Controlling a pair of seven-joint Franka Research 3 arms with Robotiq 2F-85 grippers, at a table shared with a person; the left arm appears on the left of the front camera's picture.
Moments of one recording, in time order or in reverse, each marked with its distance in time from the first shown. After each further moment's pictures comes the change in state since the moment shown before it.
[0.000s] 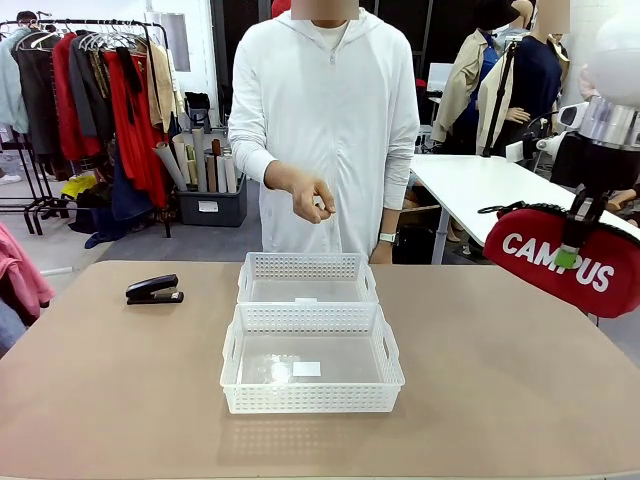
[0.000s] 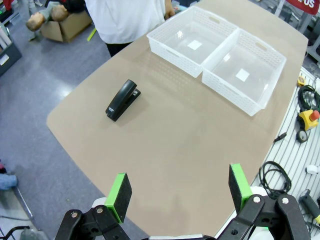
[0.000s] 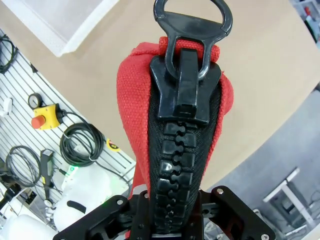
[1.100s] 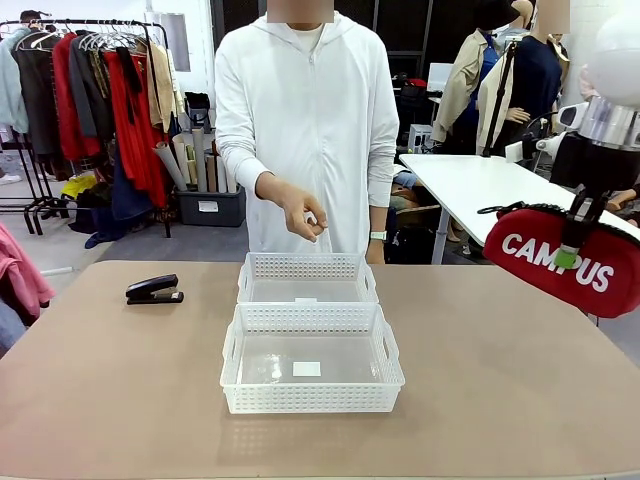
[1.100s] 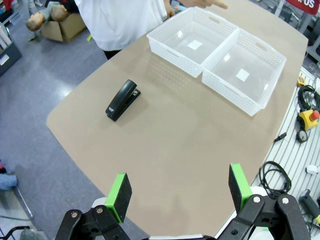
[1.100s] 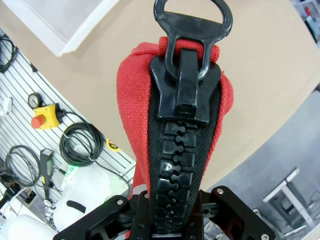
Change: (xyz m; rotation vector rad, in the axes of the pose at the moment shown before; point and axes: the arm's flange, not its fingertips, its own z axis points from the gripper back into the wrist) left arm 0.000 0.000 0.000 0.000 0.000 0.000; right arm 0.001 0.001 -0.001 -0.001 0.002 0.006
